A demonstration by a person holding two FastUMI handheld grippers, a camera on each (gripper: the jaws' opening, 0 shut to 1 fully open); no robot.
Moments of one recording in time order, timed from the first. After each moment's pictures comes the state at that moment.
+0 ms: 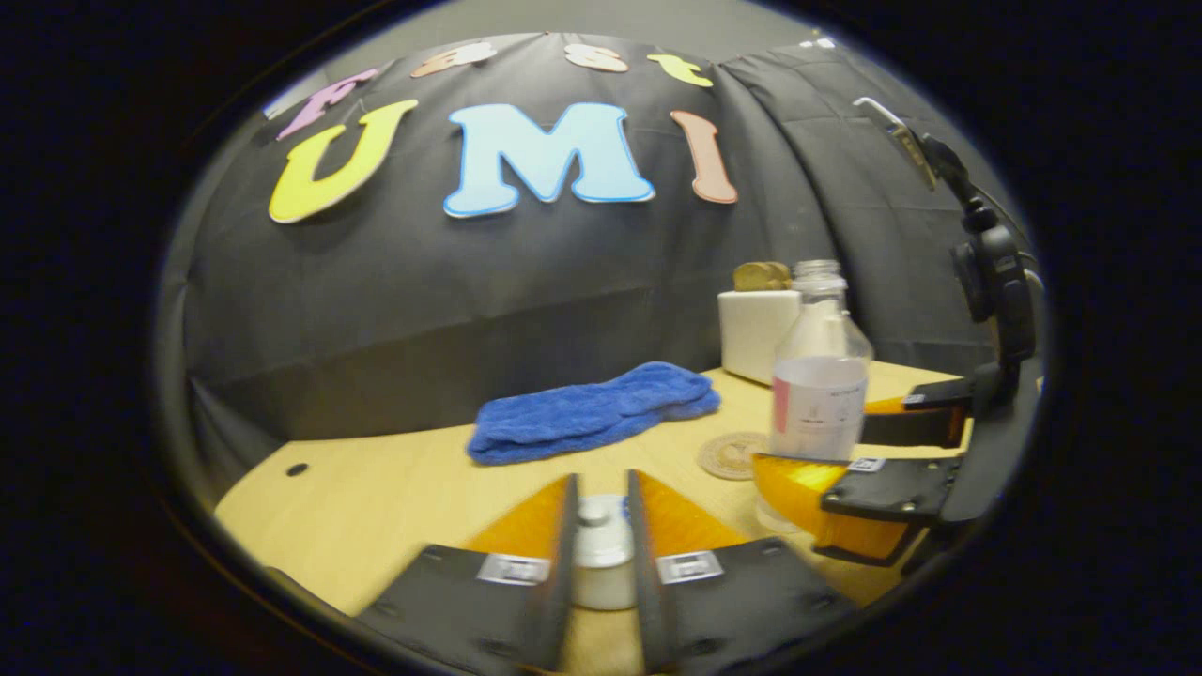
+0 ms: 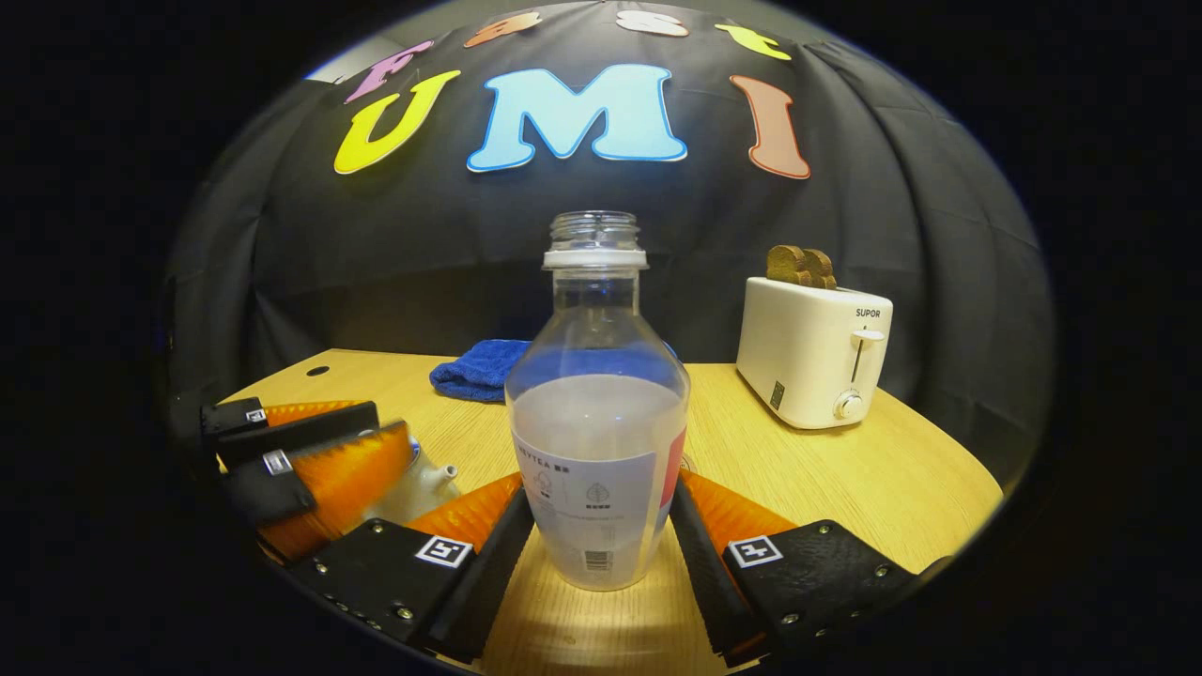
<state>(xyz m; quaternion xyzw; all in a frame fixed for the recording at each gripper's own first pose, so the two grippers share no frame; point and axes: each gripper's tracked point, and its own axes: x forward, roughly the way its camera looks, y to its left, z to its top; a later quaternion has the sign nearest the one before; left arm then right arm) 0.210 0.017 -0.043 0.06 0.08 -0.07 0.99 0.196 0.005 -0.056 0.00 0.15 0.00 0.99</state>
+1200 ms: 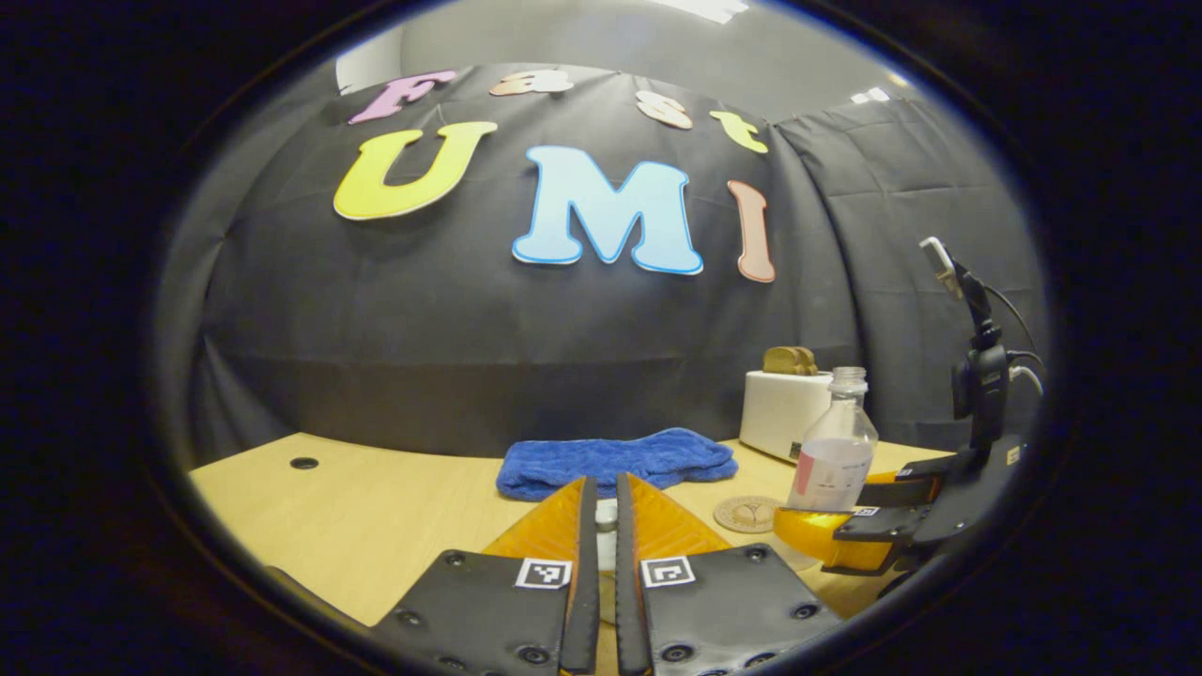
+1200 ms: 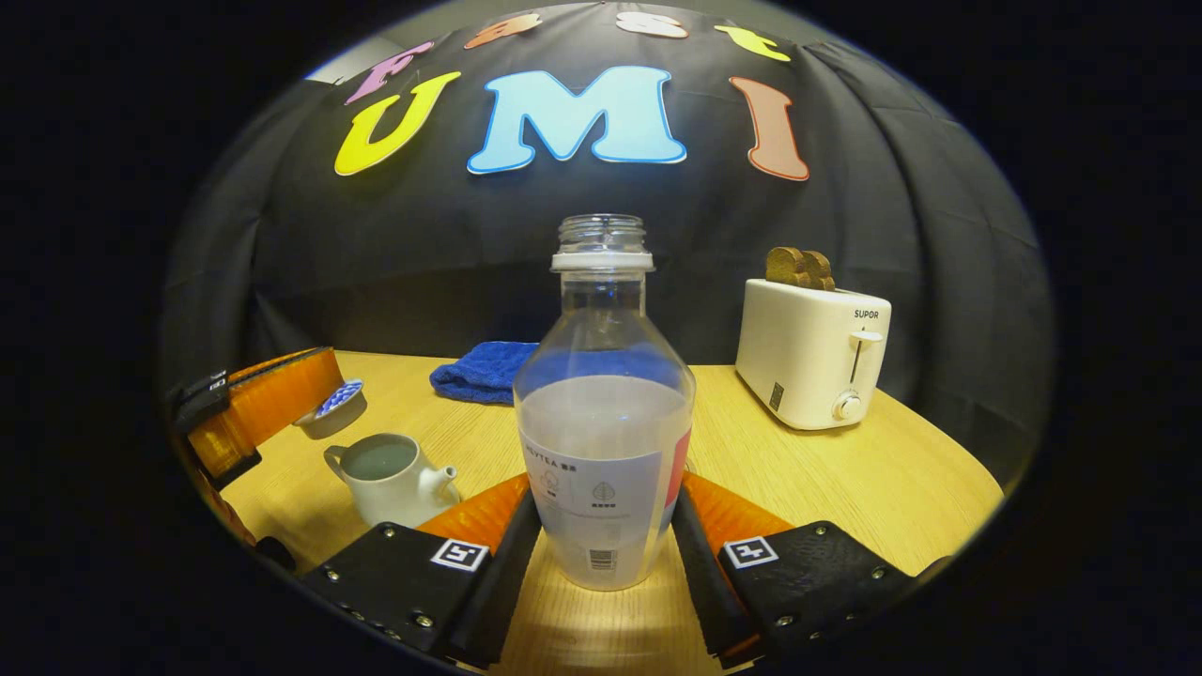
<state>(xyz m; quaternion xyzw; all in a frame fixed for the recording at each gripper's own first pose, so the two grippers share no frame) 0.189 0.057 0.005 -0.02 -0.01 -0.06 1.00 0.194 0.005 -0.054 0.01 0.14 0.00 0.99</state>
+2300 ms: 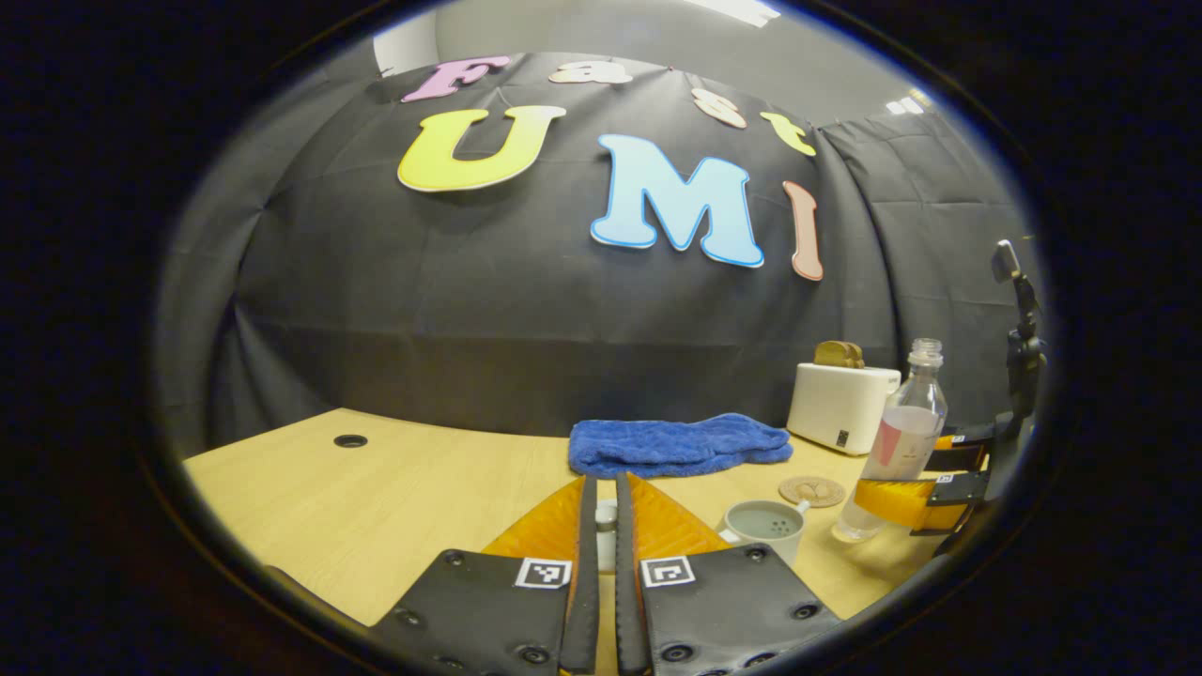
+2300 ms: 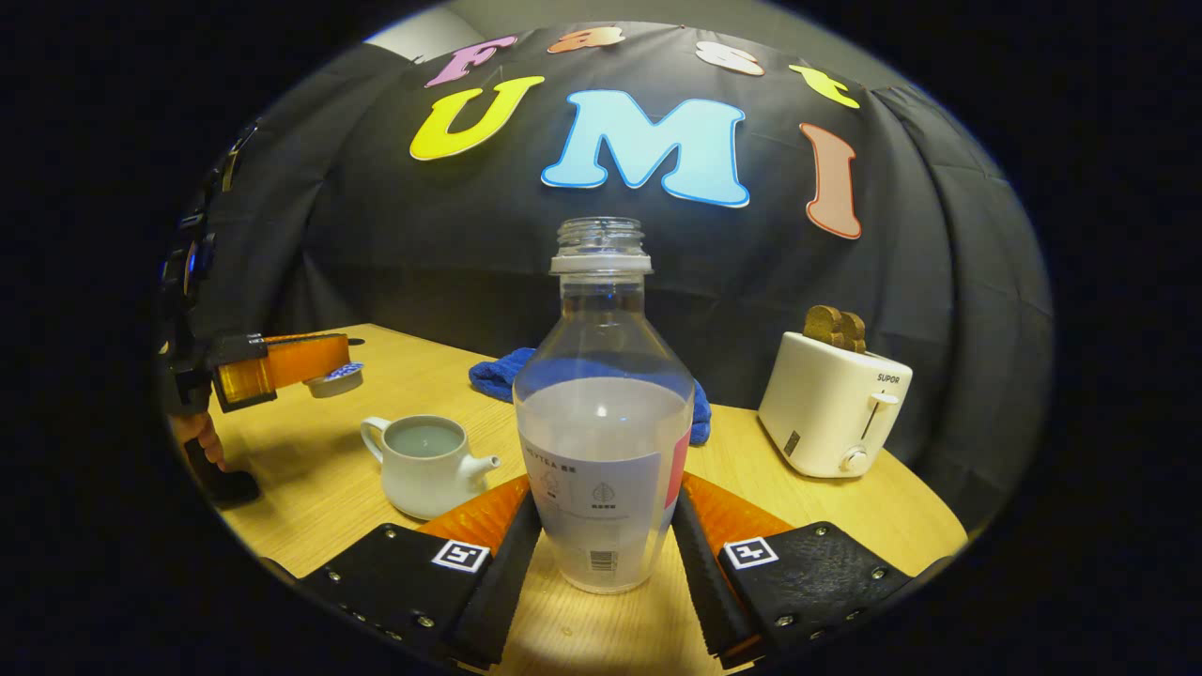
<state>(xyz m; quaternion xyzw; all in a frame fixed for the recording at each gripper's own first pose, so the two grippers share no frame) 0.177 0.151 -0.026 -0.04 0.01 -0.01 1.00 0.183 0.018 -0.043 -0.10 0.10 0.04 0.99</state>
